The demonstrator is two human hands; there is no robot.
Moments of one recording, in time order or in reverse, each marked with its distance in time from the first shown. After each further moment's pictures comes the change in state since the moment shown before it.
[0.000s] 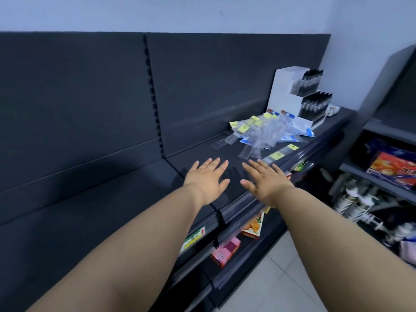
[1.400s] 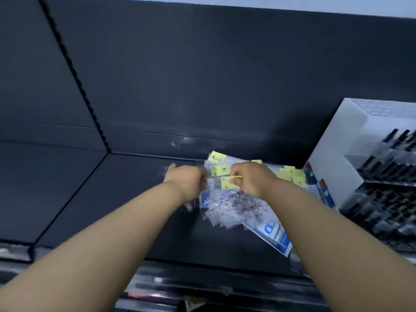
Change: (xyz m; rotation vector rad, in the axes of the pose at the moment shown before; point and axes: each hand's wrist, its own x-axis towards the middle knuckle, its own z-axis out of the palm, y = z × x) left_hand 0.349 0.113 -0.004 -0.107 -0.046 -0.899; right_hand 0.400 0.254 -0.050 0.134 -0.075 -0.838
